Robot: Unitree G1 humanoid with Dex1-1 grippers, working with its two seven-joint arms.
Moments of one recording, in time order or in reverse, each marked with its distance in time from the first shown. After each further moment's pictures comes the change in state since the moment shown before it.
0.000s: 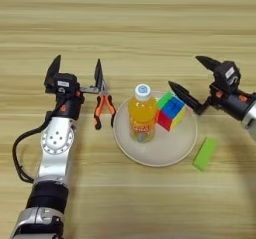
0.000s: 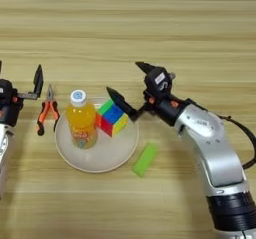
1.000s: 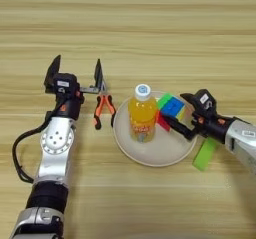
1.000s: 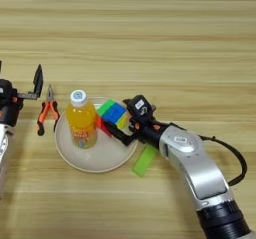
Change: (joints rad) left arm 0.000 0.001 0.001 0.001 0.000 -0.002 -0.001; right arm 0.072 0.008 0.159 0.111 -0.111 0.129 -0.056
